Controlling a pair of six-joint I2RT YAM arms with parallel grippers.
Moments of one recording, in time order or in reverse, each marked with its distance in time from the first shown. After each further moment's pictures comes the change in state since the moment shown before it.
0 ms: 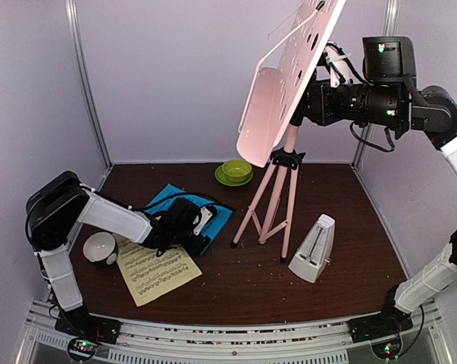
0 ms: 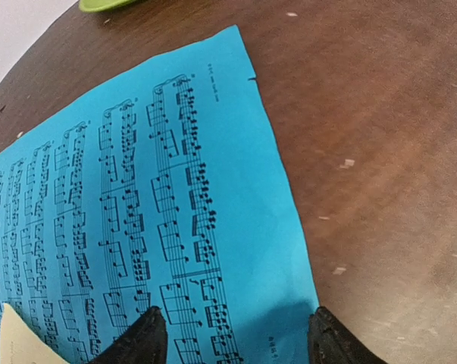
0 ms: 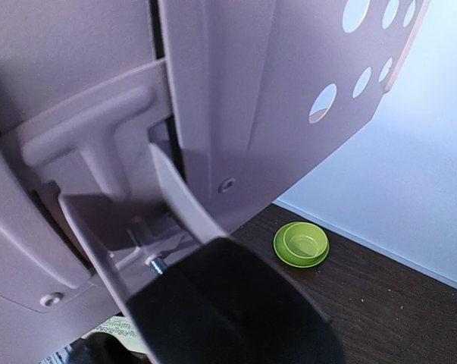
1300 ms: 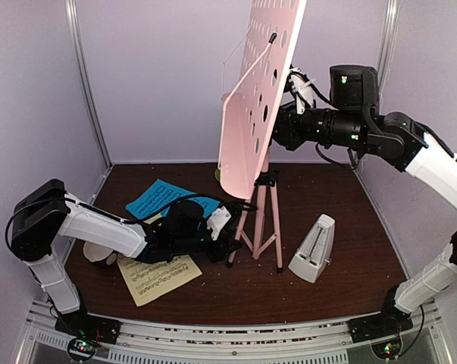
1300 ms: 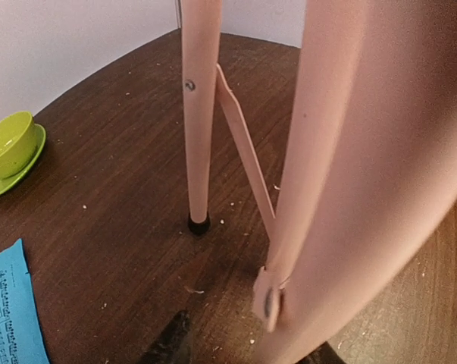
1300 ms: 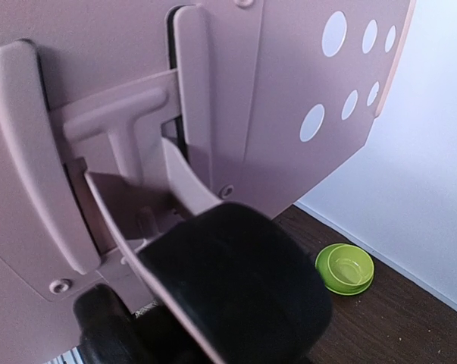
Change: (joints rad) left arm -0.179 -0.130 -0.068 0.309 0.288 -0.022; right arm -0.024 -0.005 -0.311 0.358 -0.221 -0.077
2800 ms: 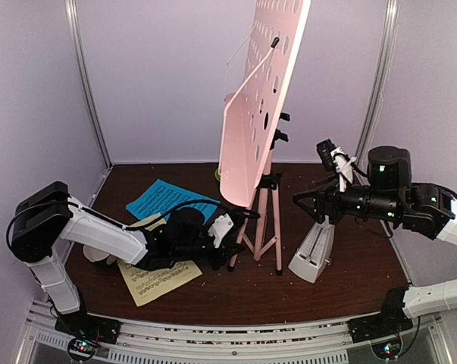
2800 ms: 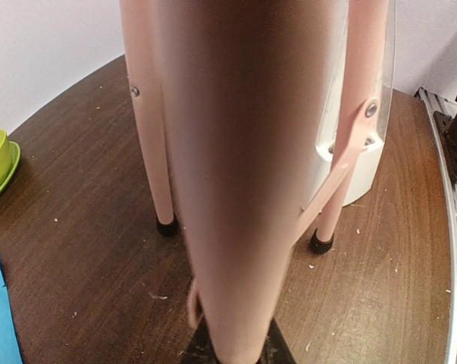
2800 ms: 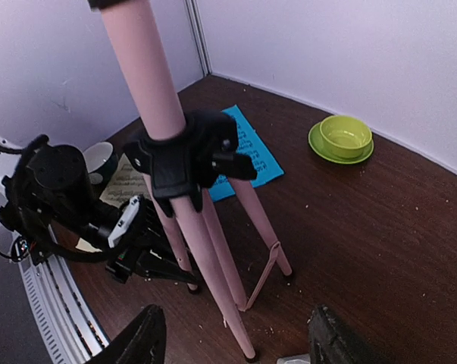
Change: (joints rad) left arm -0.037 0.011 -0.039 0.089 0.019 -0.019; right arm -0.014 -0.486 -0.696 0.038 0.026 0.138
